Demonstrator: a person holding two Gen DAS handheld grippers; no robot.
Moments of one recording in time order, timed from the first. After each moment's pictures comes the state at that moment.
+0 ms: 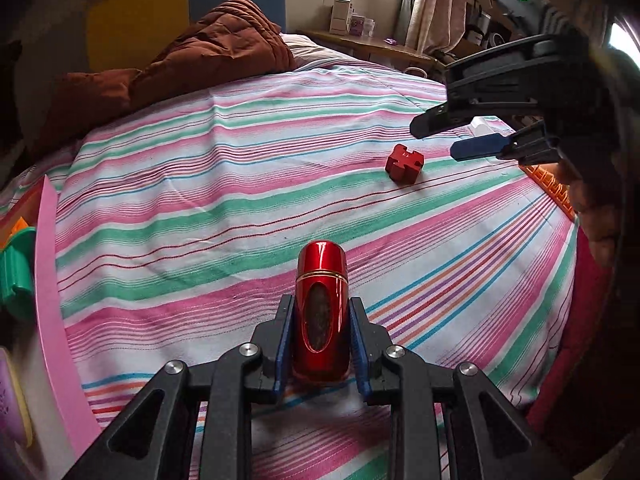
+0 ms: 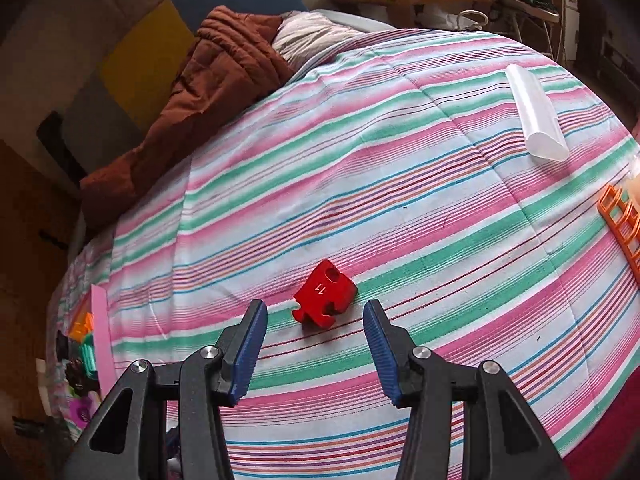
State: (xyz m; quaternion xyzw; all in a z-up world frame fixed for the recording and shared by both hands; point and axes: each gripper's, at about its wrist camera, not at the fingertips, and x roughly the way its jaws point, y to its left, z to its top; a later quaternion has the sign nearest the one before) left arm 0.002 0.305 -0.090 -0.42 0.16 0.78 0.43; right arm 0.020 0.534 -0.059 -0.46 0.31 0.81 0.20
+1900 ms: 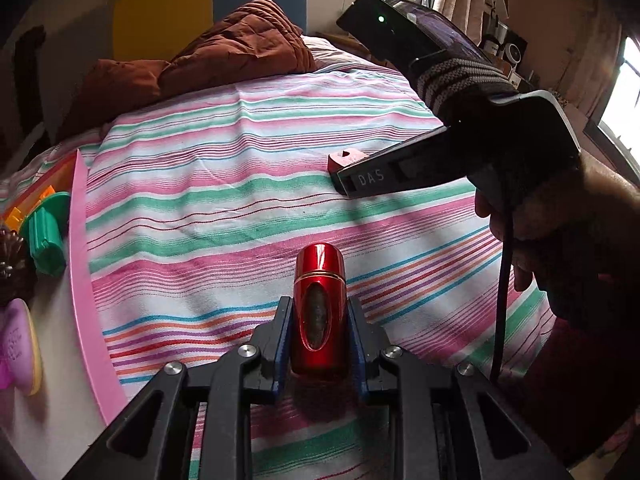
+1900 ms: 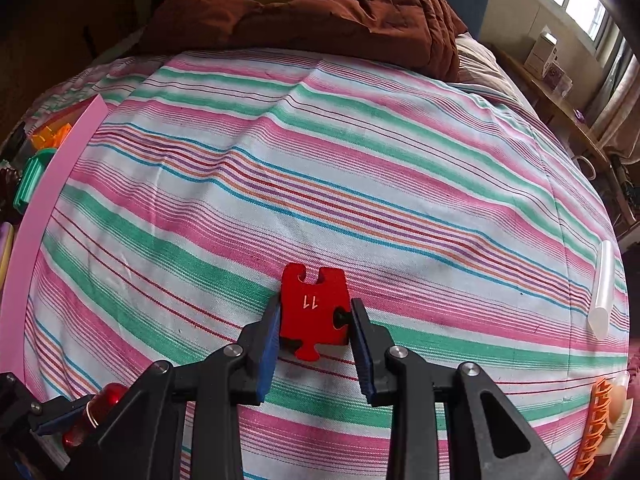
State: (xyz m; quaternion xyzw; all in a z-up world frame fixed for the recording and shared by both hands) left arm 0.020 0.274 -0.081 -0.43 0.14 0.80 0.40; right arm -0.047 0.437 -0.097 -0.54 0.00 0.84 0.08
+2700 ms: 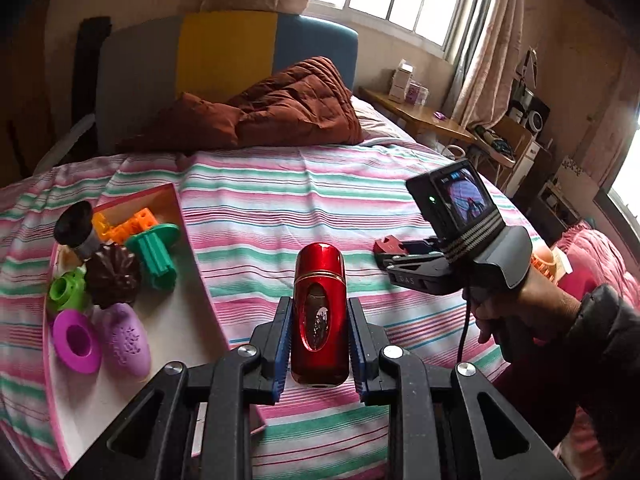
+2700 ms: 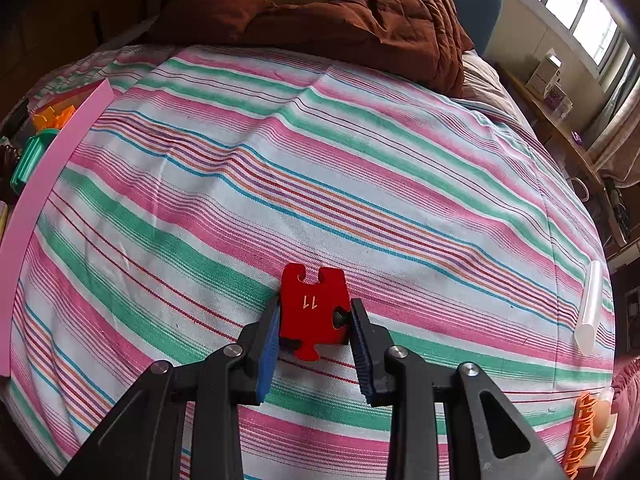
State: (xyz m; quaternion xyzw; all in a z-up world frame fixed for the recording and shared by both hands) left arm -0.002 0.188 0.003 -0.39 0.04 0.85 0.36; right arm -0.049 0.428 -0.098 -0.54 -0.04 0.84 0.09
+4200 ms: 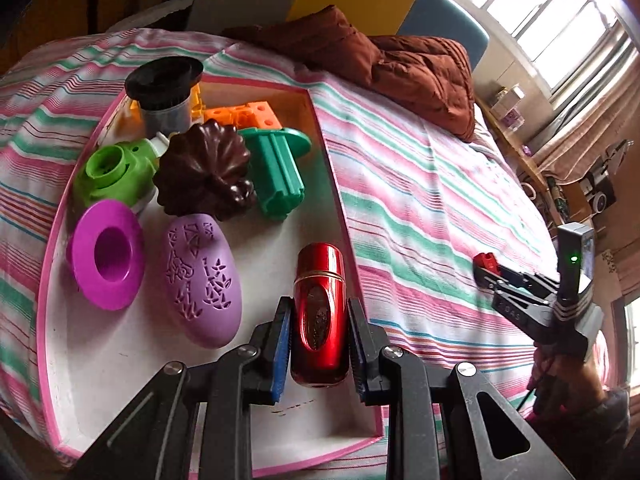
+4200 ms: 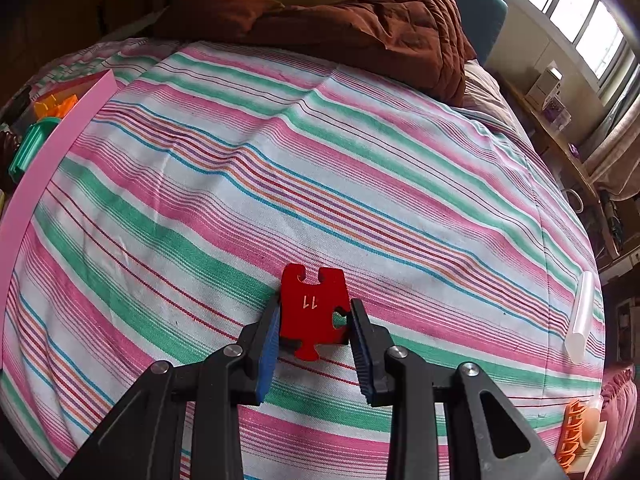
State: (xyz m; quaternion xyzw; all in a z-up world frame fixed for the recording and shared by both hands) left arm -0.071 0.134 -0.064 -0.53 -0.08 0.81 0.23; right arm -0.049 0.423 -0.096 -0.53 -0.06 0.84 0.09
